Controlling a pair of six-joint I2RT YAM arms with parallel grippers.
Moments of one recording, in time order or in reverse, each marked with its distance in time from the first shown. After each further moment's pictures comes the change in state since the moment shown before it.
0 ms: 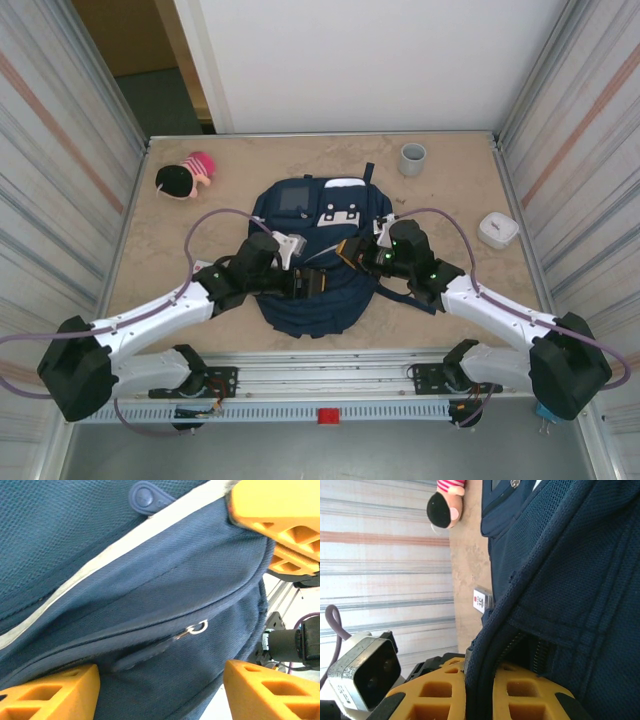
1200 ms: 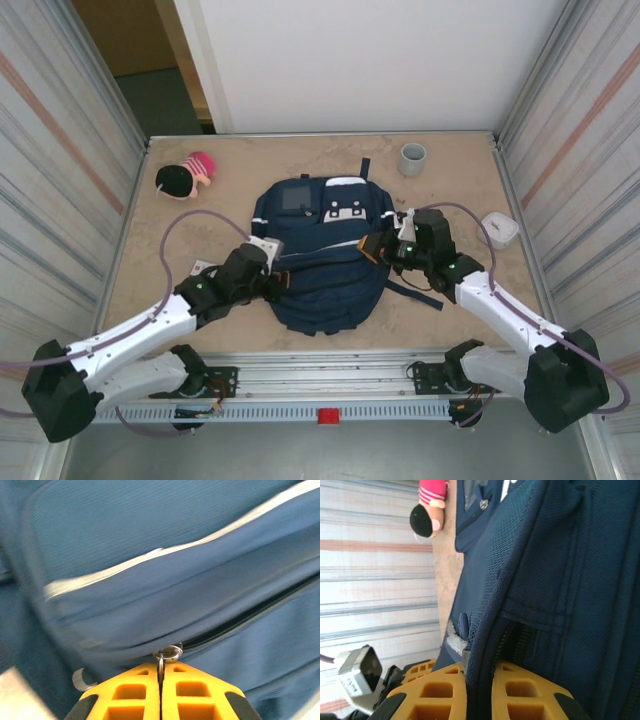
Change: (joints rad) left arm 0.031 -0.177 -0.073 -0.206 -0.351 0.100; right arm -0.250 -0.052 0.027 -0.220 -0.178 -0.186
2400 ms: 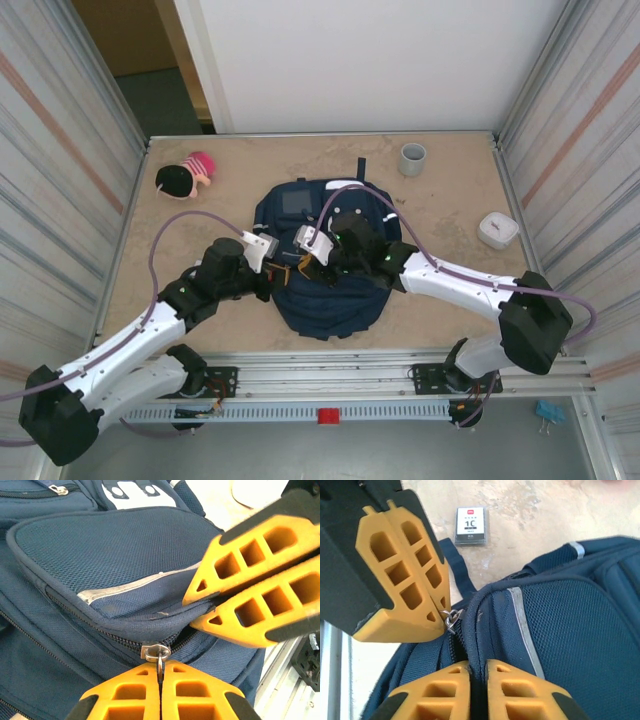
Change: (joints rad) left arm 0.125 -0.094 -0.041 0.120 0.316 0.163; right arm 0.478 0.338 0.322 -0.064 0.256 -1.312
